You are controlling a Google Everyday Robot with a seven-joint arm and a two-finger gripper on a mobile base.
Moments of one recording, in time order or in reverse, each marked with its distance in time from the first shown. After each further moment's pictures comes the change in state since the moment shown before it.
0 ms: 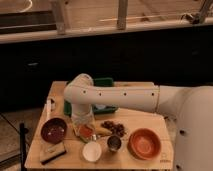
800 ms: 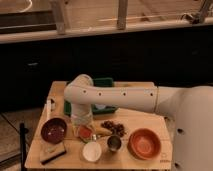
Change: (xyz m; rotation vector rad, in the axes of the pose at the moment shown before) arm -0.001 -0.004 0.005 0.020 -0.023 -0.033
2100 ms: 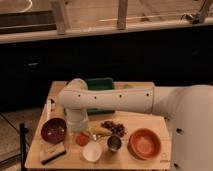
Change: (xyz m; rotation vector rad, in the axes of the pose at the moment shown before) arm -0.042 -0.008 0.003 -0.027 -0.054 -0.068
